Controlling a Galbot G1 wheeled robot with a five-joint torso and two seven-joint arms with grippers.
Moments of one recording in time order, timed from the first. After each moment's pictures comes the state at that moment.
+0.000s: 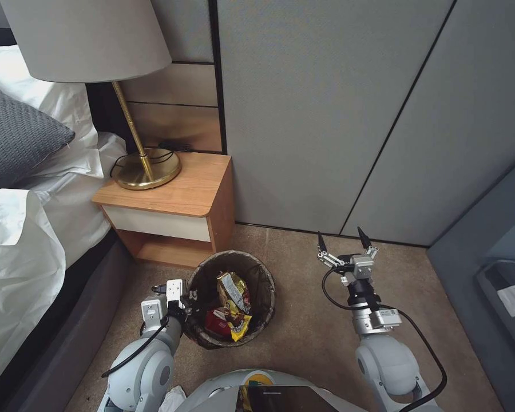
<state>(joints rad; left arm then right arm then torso) 1.69 -1.43 -0.46 -2.29 -0.40 0.69 -0.27 -1.61 1.36 0.53 2.08 0.06 0.28 0.05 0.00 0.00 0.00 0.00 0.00</state>
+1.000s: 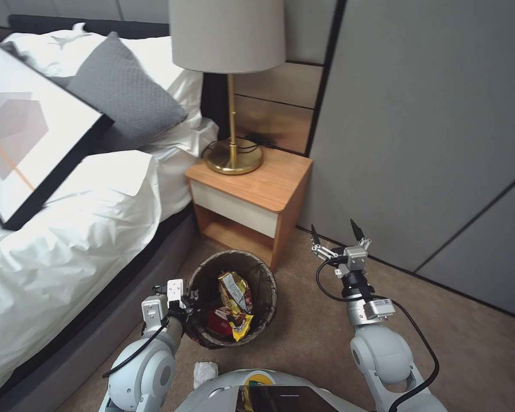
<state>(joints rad) 1.69 -1.44 -0.46 -2.29 -0.41 0.69 -0.27 -1.57 1.34 0.50 2.10 0.06 0.24 0.05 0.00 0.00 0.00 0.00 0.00</state>
